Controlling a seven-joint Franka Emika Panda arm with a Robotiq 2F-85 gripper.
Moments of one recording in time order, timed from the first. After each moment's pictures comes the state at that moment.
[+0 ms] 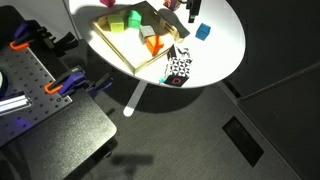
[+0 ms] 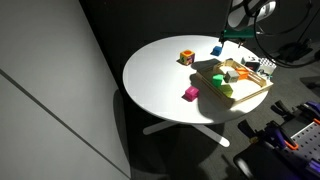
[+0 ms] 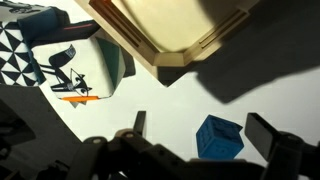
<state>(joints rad) 0.06 0.65 -0.27 -1.82 -0.08 2.61 0.73</state>
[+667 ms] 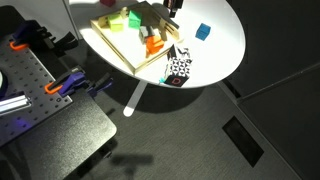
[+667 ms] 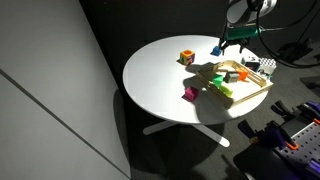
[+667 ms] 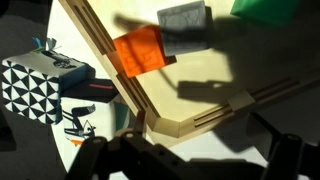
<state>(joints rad) 0.06 0.53 -0.19 -1.93 -0.08 2.39 0.56</state>
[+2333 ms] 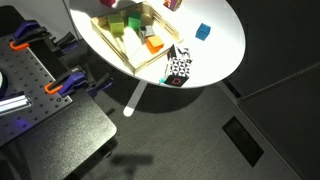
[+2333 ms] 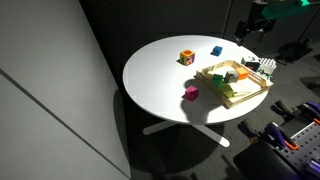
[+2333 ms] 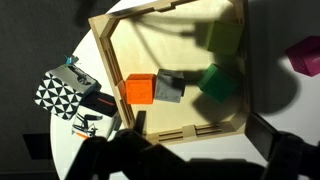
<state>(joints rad) 0.03 -0.03 -0.09 -2.38 -0.09 2.36 0.29</state>
